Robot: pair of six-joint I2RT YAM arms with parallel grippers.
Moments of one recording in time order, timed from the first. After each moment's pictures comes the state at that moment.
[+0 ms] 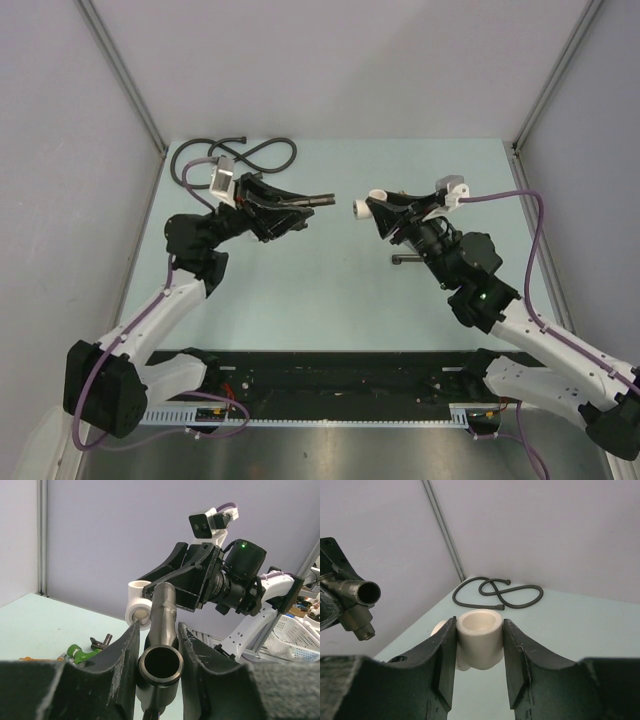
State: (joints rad) left arm -0.37 1.09 0.76 0.96 0.87 -0.81; right arm 0.79 0.88 0.80 0.35 0.18 0.25
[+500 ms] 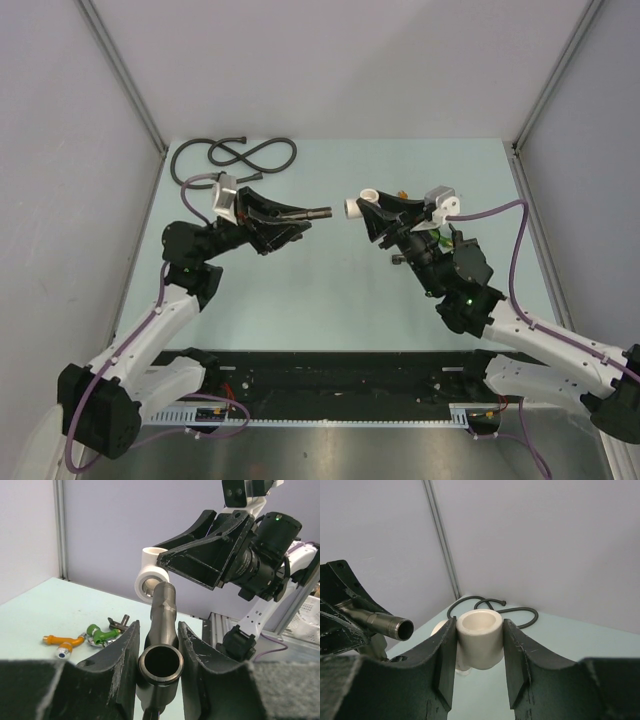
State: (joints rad) left arm -0.37 0.99 0.69 0.81 0.87 -0.62; right arm 0.94 0.93 0.75 0.57 0.33 0.07
